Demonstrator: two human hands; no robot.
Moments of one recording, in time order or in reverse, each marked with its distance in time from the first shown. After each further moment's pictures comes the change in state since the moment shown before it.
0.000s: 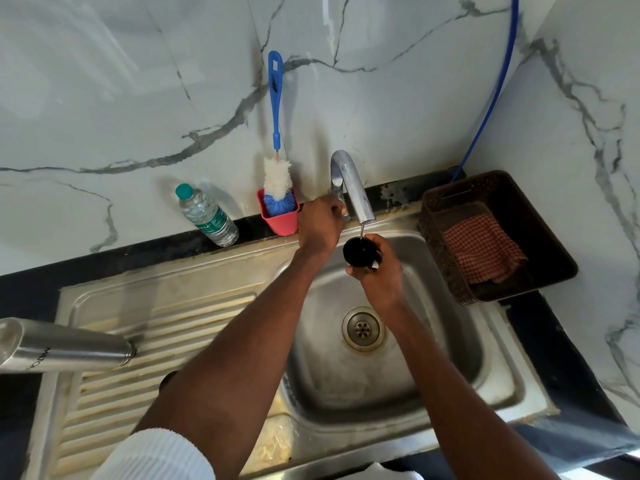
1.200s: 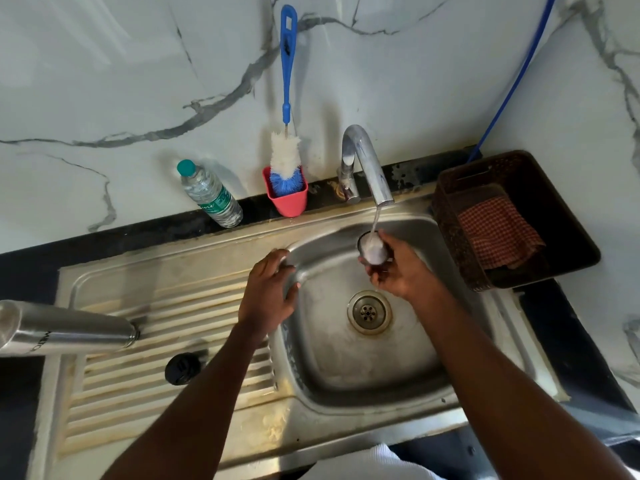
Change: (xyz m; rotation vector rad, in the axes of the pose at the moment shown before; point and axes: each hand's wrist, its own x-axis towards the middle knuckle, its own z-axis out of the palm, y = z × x) left_hand -0.145 -0.163 -0.045 0.283 -0.167 0.294; right_hand 0.030 0.011 -0.014 0.561 -0.186 0.855
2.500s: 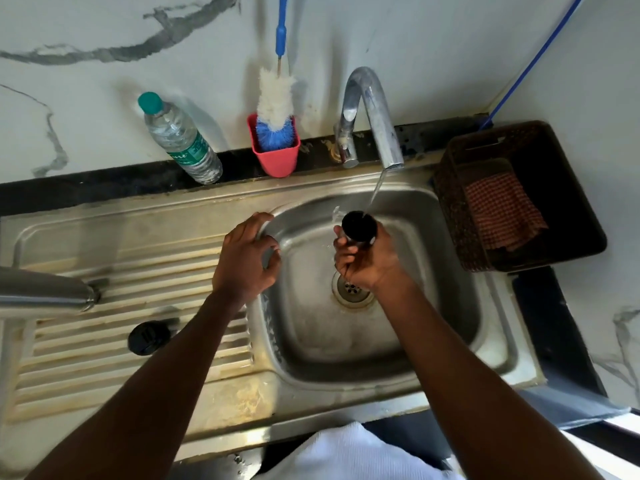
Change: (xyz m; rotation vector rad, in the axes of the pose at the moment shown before) left_hand -0.001 0.001 0.000 -0.031 -0.027 -0.078; right_hand 0.025 0.043 0.011 0.332 -0.288 0.174
